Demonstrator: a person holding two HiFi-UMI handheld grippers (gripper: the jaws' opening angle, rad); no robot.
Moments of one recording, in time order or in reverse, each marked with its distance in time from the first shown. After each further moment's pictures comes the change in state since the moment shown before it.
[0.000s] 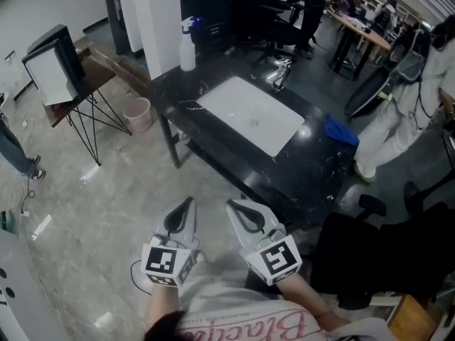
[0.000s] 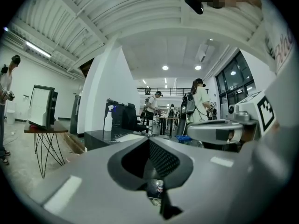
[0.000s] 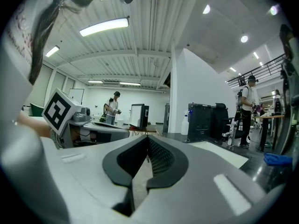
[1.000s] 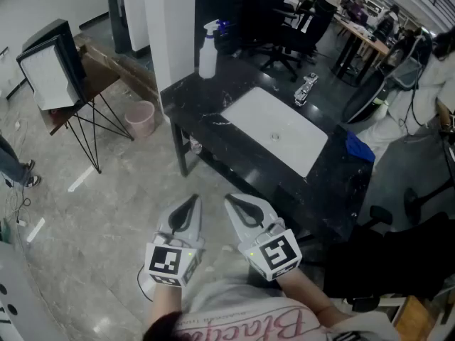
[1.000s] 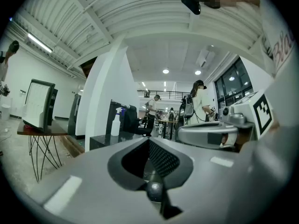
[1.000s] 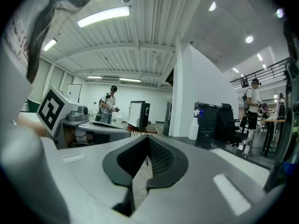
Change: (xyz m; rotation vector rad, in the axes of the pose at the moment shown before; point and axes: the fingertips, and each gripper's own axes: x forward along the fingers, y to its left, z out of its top) left arm 0.030 0.128 0.030 -0.007 -0.067 -0.049; right arm 0.148 0.020 0.028 -0.035 0.020 -0.011
